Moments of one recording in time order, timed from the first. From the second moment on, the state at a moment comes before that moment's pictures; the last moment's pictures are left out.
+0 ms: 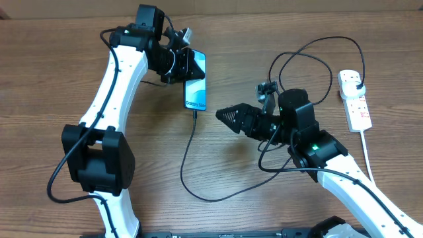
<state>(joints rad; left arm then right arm) -0.18 2.04 1.88 -1.10 0.69 -0.20 0.44 1.25 0.79 -0.13 -0.59 0.87</state>
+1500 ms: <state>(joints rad) -0.18 2.36 1.88 -1.08 0.51 -0.32 0.44 1.40 0.79 -0.32 -0.33 0.80</state>
